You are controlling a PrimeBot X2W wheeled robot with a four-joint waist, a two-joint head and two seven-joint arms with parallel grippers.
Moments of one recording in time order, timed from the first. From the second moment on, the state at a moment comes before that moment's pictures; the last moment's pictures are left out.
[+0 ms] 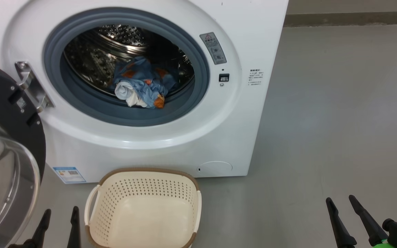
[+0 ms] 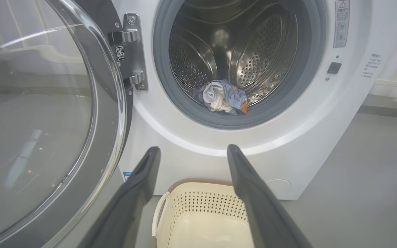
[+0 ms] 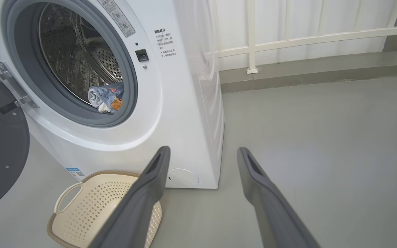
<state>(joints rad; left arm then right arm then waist) 0.09 0.08 0.08 0.17 -0.21 -0.13 -0.26 0.09 -0.24 0.06 0.18 0.43 0.13 -0.26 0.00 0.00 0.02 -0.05</state>
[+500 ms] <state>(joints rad) 0.10 0.08 0.08 0.15 -0.22 -0.13 -0.26 0.09 -0.24 0.06 0.18 0.43 0.13 -0.26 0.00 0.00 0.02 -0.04</state>
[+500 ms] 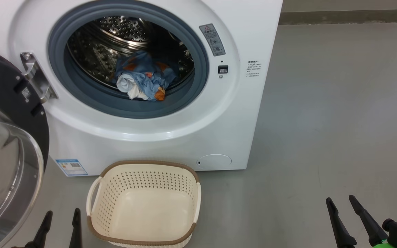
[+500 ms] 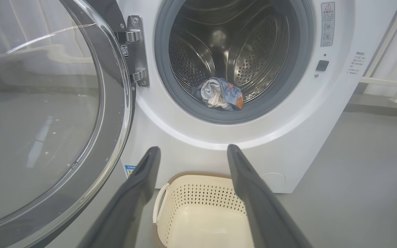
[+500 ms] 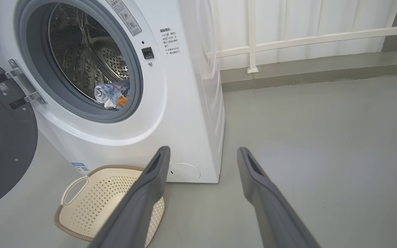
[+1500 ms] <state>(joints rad) 0.10 0.06 0.09 0.13 -0.25 -0.13 -0.26 0.06 -0.27 0.13 0.17 0.43 0.13 -0.26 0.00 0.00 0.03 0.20</state>
